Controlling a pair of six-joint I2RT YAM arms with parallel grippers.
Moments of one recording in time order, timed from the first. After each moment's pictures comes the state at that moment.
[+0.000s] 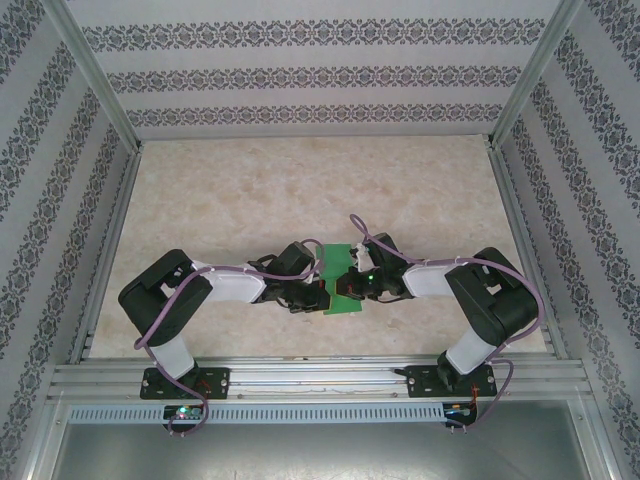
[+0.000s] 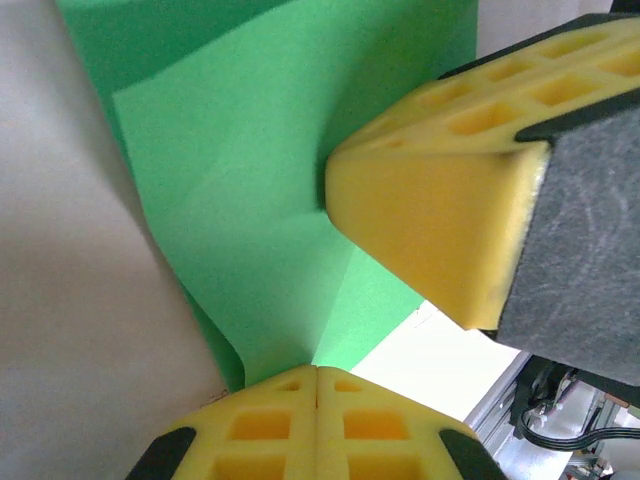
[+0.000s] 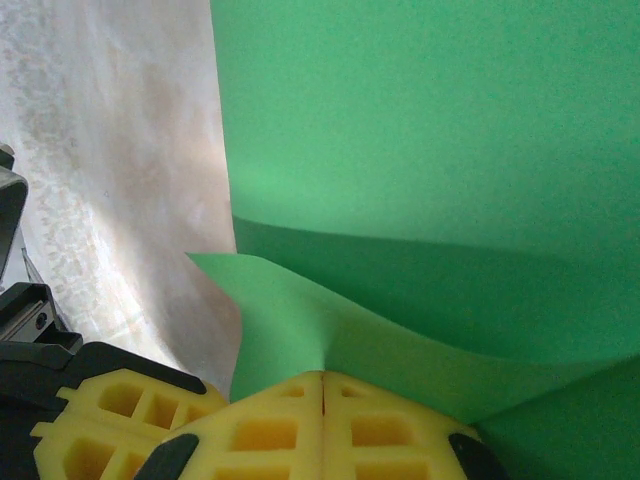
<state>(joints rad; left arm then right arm) -0.78 1.72 0.76 -0.02 0.53 -0.86 0.54 1.64 0.56 0.11 -0.63 0.75</state>
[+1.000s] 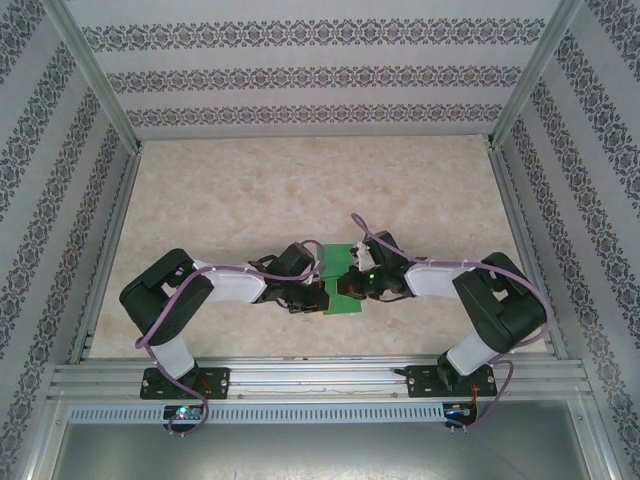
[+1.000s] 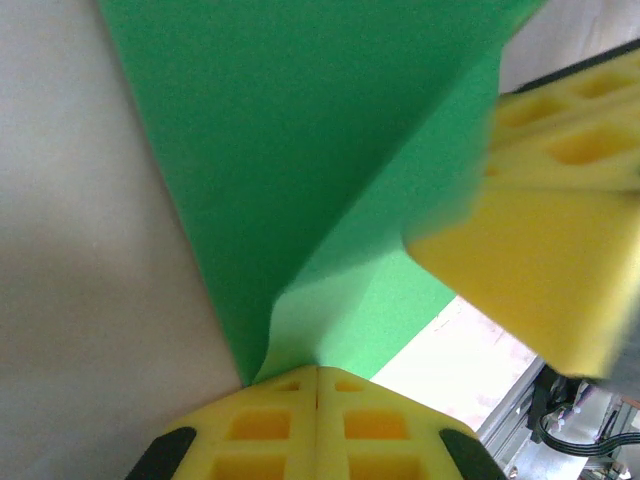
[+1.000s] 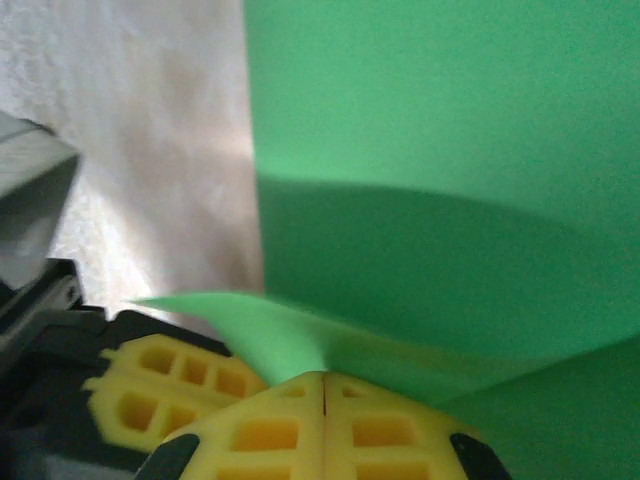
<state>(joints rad) -0.78 1.73 0.76 -0.03 0.51 -0.84 0.54 1.56 0.58 0.01 -0.63 0.73</state>
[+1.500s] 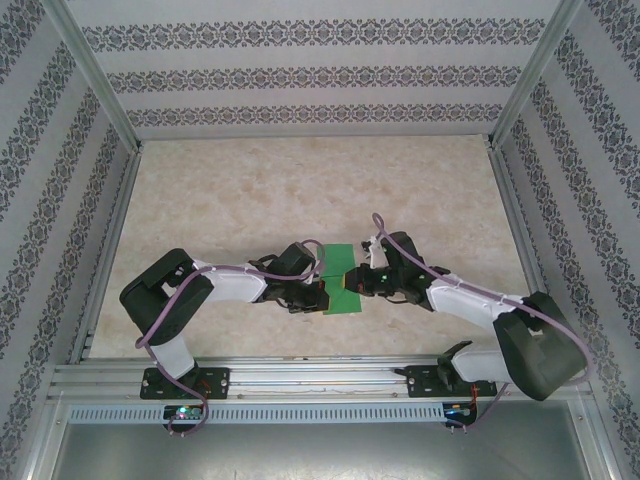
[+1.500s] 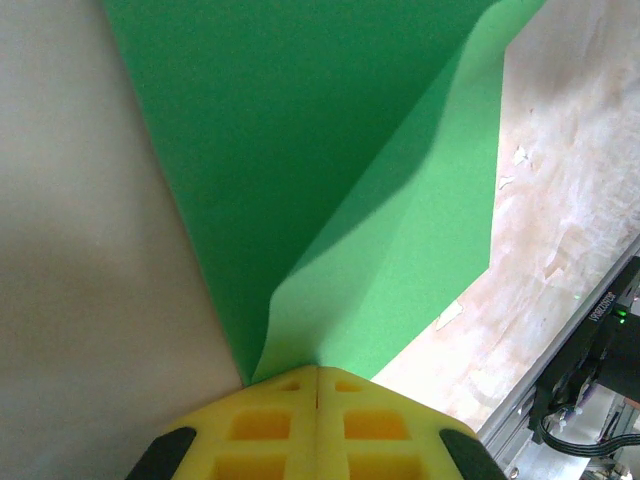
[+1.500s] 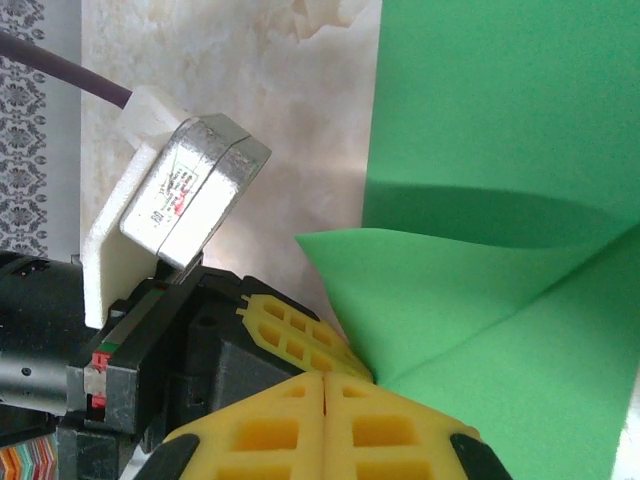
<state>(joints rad) -0.78 1.73 0.77 -0.04 0.51 -0.84 0.53 1.28 0.48 0.00 -0.58 0.74</state>
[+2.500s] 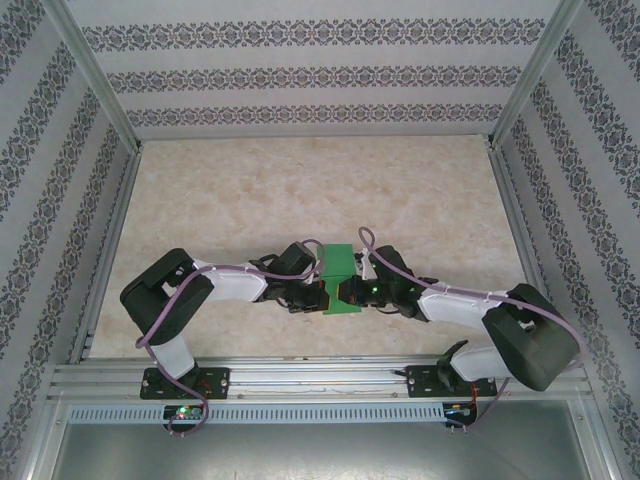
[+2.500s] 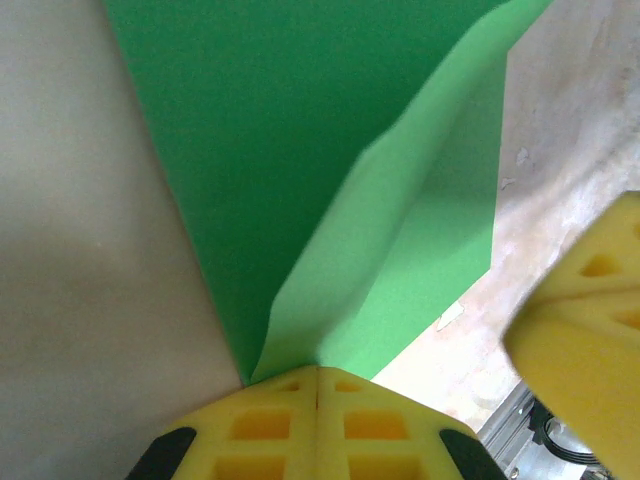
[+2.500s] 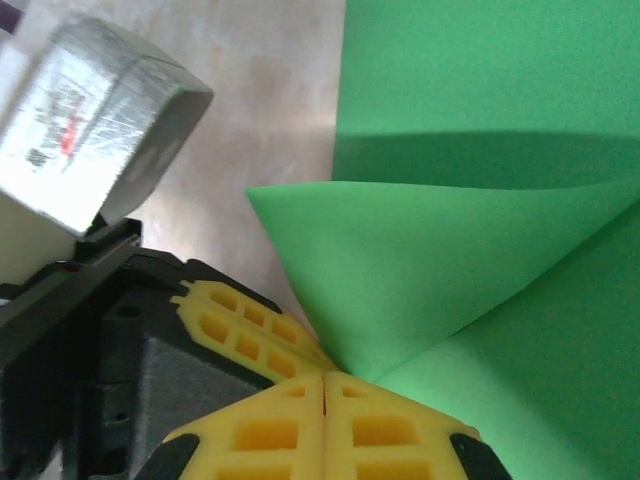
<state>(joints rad) -0.78 1.74 0.78 -0.06 0.51 -0.84 0.65 1.36 0.42 0.15 -0.45 0.81</state>
